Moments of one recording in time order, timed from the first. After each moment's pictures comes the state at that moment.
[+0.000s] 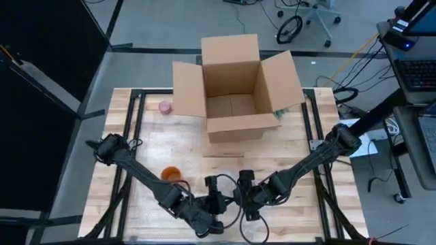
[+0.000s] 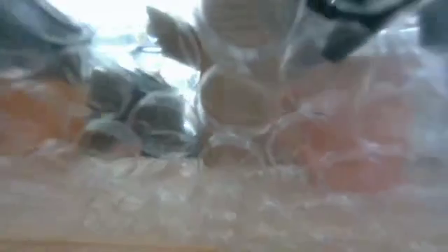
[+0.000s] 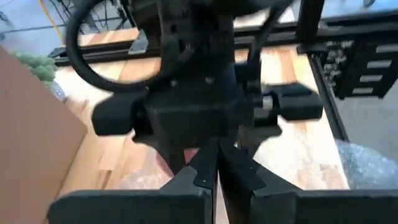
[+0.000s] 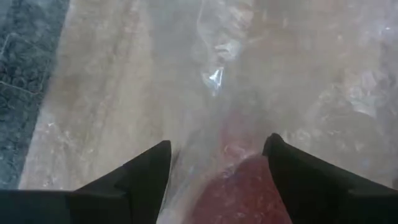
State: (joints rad) left arm -0.59 1.96 1.61 -0.38 -0.68 -0.29; right arm 0.55 1.80 1.31 -0.55 0.26 0.39
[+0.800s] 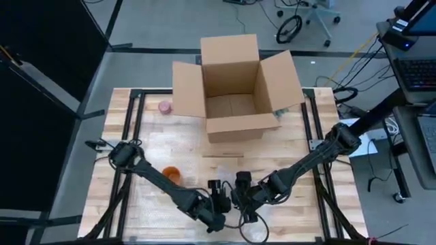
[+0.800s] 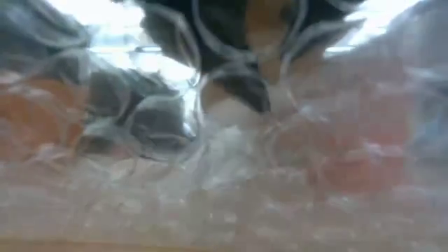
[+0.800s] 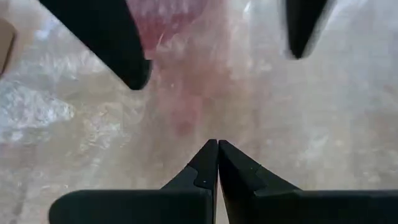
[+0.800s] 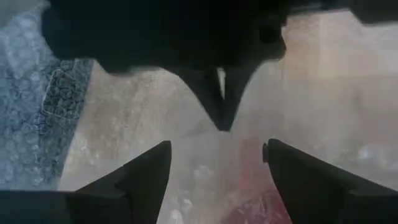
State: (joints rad) left arm -0.57 2.13 1.61 -0.54 -0.50 -0.39; right arm 0.55 1.78 1.34 -0.52 0.22 0.38
